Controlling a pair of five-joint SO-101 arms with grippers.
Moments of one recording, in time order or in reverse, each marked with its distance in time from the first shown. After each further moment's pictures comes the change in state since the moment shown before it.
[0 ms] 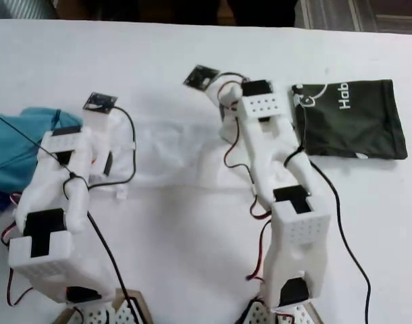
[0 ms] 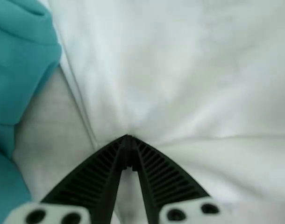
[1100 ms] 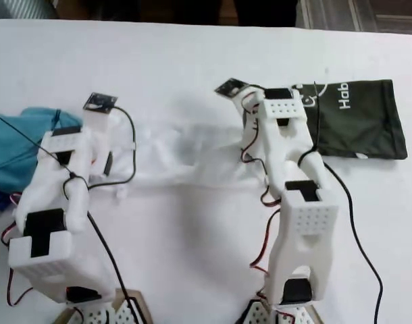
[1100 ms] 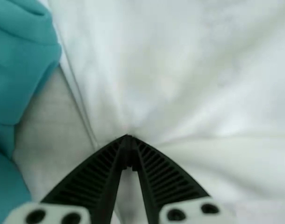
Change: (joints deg) left arm 0.0 0.0 0.1 0.0 0.0; right arm 7.4 5.8 4.0 1.1 -5.5
